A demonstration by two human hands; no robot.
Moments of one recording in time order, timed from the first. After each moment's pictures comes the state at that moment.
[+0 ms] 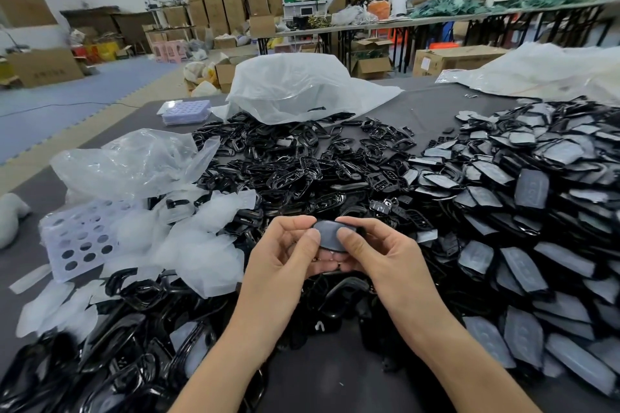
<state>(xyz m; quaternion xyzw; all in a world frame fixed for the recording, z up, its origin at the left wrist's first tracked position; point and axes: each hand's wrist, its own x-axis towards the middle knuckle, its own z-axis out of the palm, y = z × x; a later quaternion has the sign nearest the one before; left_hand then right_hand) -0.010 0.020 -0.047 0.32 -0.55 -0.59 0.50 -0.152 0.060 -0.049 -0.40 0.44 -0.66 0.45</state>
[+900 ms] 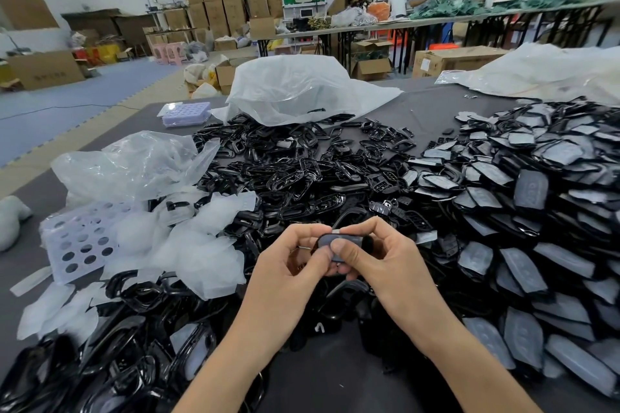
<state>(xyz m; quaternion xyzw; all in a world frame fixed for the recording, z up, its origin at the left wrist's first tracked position) -0.009 0.022 -0.049 0.33 -0.65 -0.52 0.45 -0.160 0.060 -0.054 -0.46 0.49 -0.62 0.41</state>
